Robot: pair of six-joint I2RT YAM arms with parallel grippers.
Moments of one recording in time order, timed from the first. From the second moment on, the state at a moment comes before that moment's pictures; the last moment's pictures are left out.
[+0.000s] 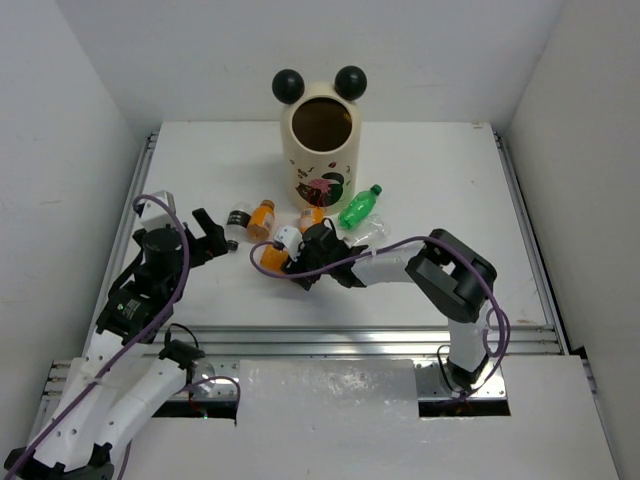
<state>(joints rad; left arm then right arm) -0.34 0.61 0.80 -0.63 -0.43 -0.48 0.88 1.93 0.97 0.27 -0.14 -0.24</state>
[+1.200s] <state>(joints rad) -0.35 0.66 0.50 0.15 0.70 -0.89 0.93 1.04 0.48 0.47 -0.27 0.10</state>
